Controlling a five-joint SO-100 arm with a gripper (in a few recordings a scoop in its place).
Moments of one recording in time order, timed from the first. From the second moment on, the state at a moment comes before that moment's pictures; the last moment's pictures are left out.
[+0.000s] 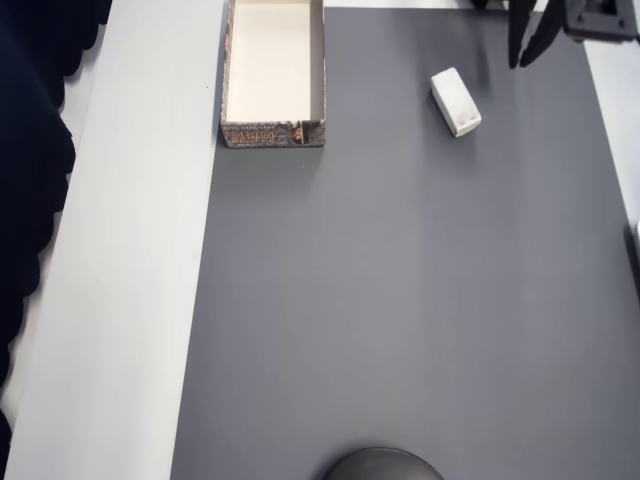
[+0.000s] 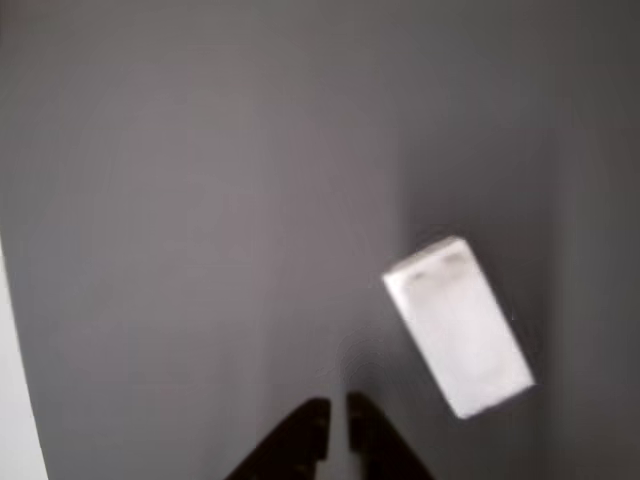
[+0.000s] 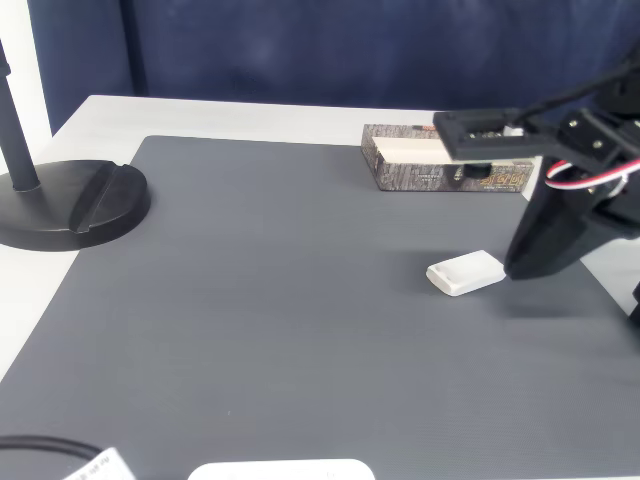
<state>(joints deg) 14.8 140.8 142.3 76.7 6.6</state>
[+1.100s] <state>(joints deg) 29.5 119.0 131.4 78.9 24.8</state>
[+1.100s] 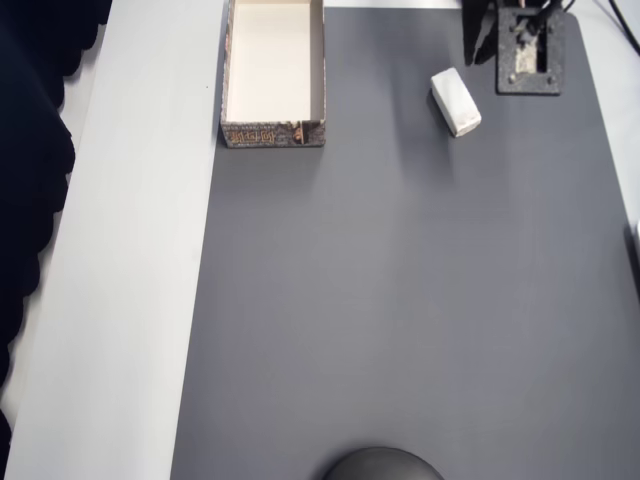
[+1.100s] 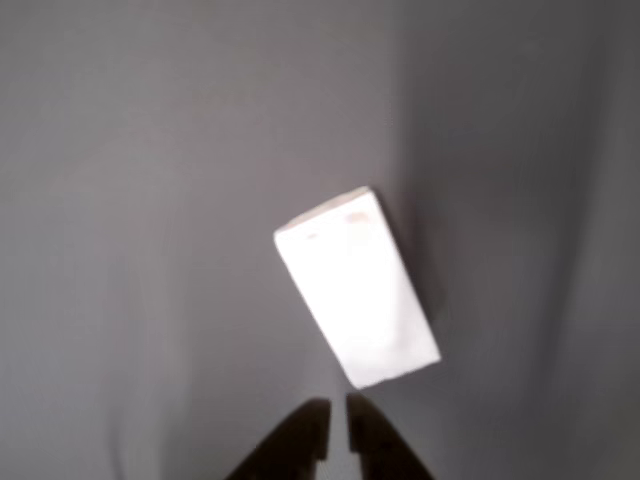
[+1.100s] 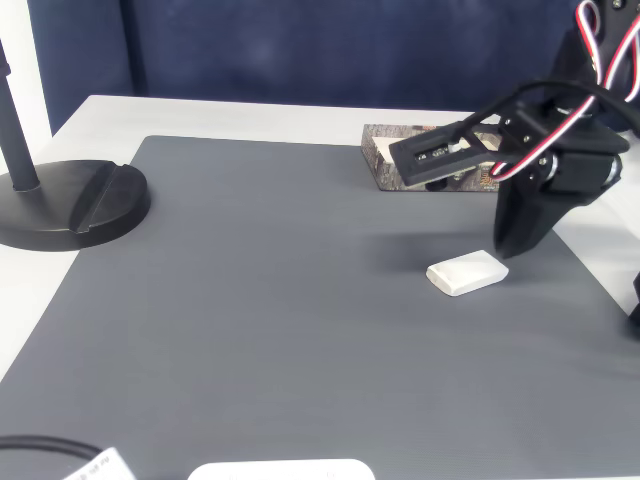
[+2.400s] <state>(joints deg) 31.6 118.3 131.3 73.5 61.6</state>
